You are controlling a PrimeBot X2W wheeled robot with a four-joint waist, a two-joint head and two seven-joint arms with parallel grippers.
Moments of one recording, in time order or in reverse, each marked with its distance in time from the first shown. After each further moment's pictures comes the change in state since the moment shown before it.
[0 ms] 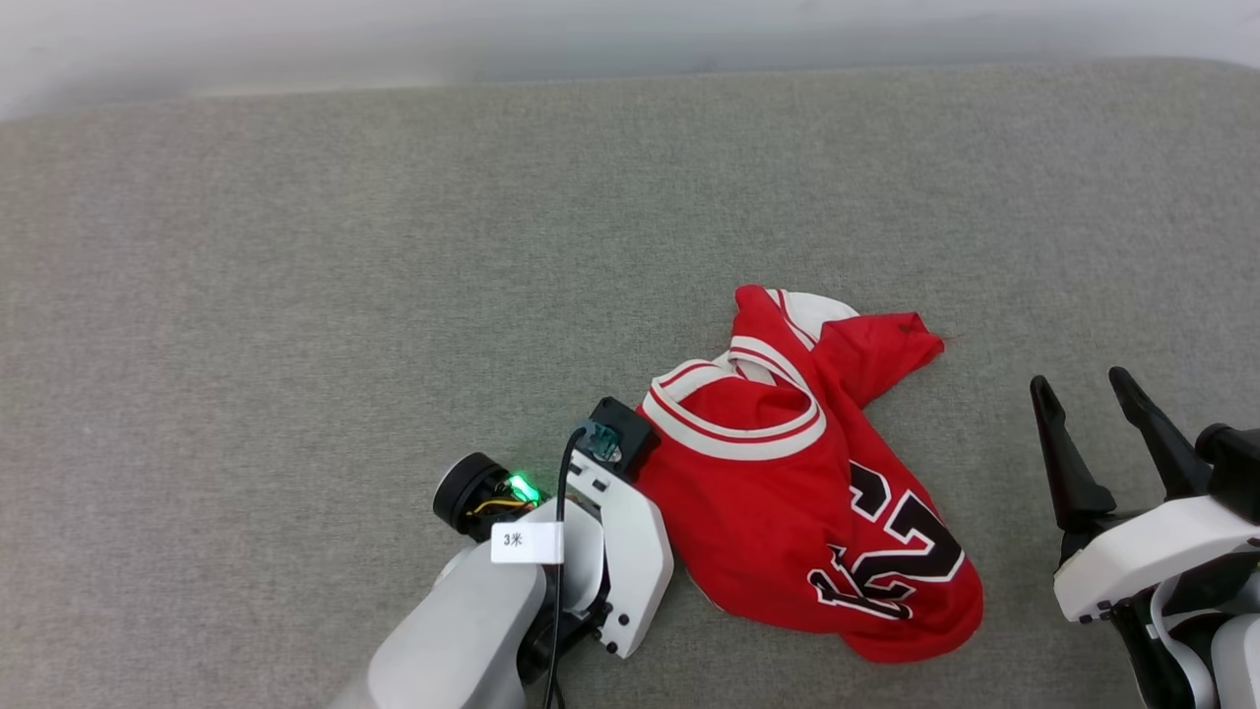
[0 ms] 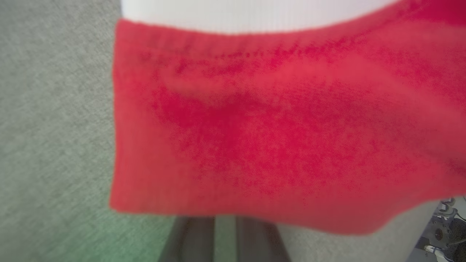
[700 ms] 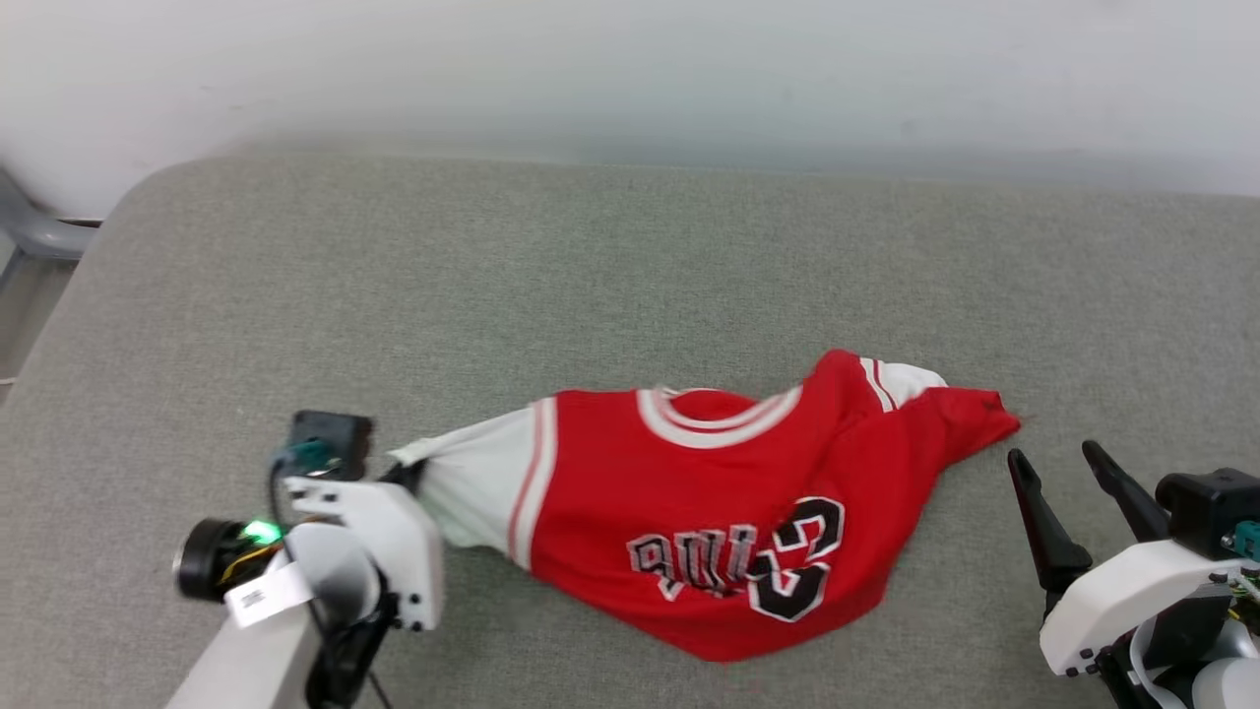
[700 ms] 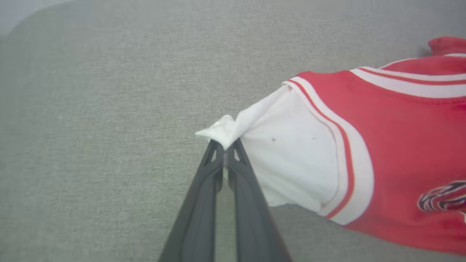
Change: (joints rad) left arm 0.174 0.196 0.254 -0.167 -0.069 0.204 -0.175; right arm 0.057 0.003 0.008 0.049 -0.018 0.000 0.055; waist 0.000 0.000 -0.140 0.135
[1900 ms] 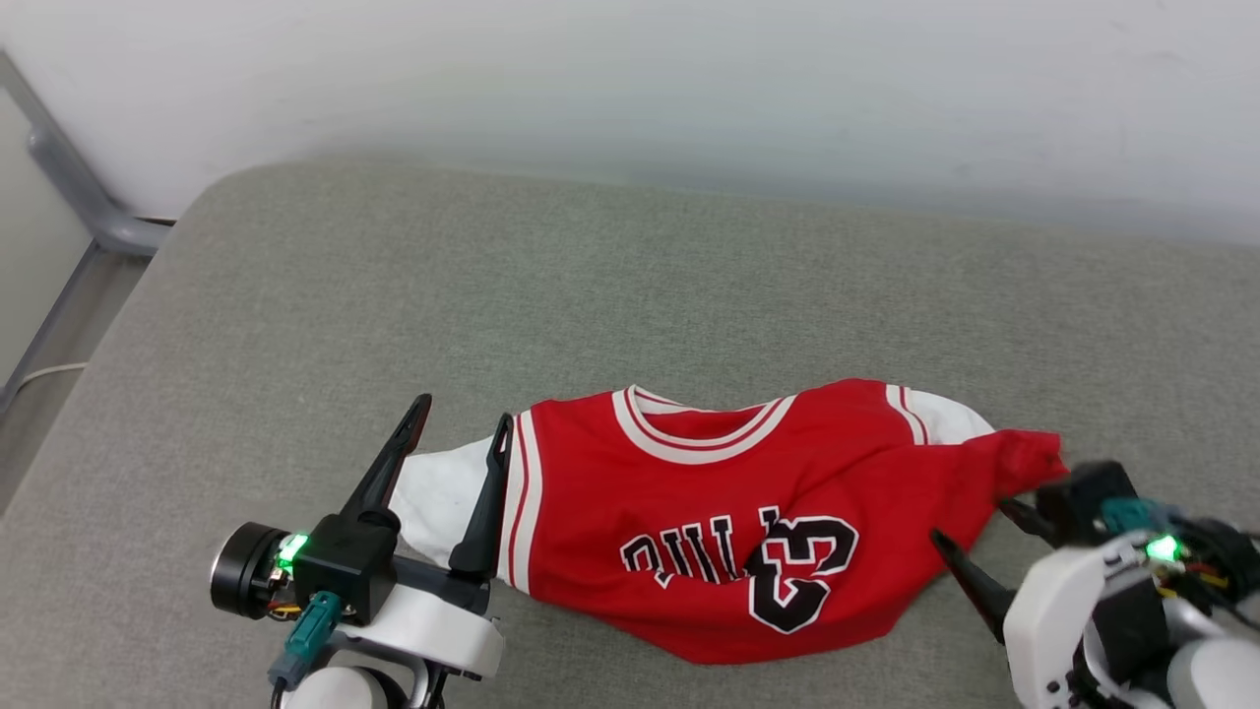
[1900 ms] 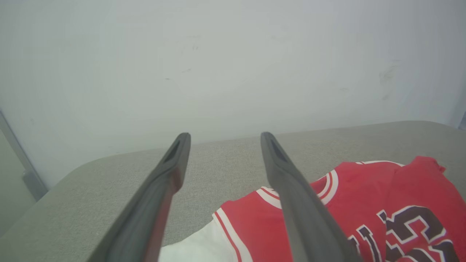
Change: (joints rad) left arm 0.215 -0.105 0.099 -0.247 0.259 -0.042 -0.579; right arm -0.002 -0.189 0.256 -0.047 0.069 0.000 0.243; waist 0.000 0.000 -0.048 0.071
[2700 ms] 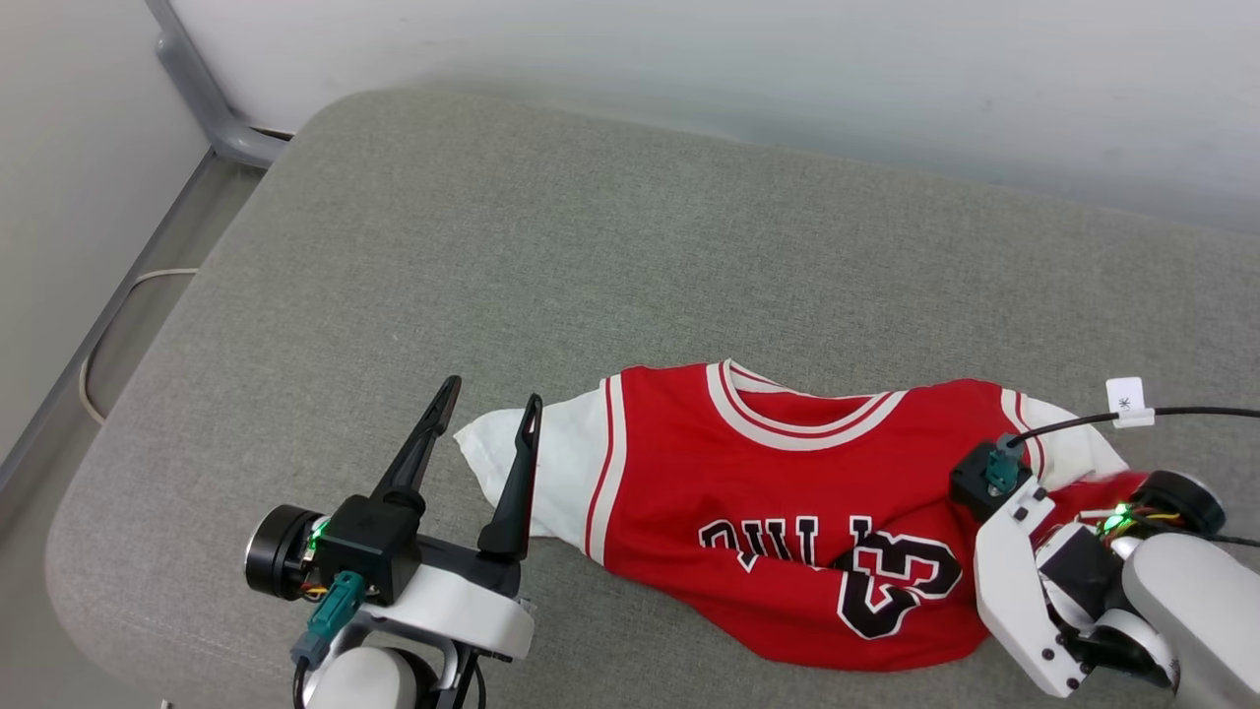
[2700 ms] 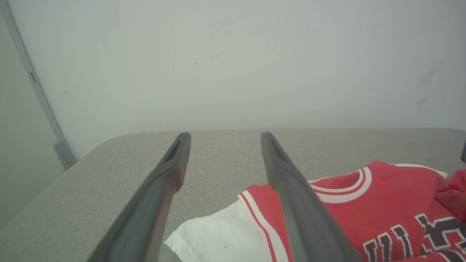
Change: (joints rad) left arm -0.023 -0.139 0.093 0.035 0.079 -0.130 0.000; right arm -0.476 -0.287 0.658 0.272 0.315 -0.001 0.461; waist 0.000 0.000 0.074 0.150
